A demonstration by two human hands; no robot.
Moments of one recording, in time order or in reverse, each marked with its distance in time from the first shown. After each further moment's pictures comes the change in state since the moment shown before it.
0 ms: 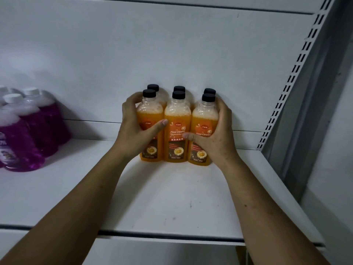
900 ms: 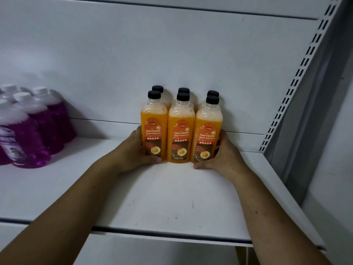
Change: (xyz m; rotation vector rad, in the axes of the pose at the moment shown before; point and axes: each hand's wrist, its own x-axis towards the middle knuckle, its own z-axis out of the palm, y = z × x) left_hand -0.018 -0.044 -0.024 0.138 -0.504 -0.159; right_hand -0.024 0.019 -0.020 -0.141 -0.343 0.350
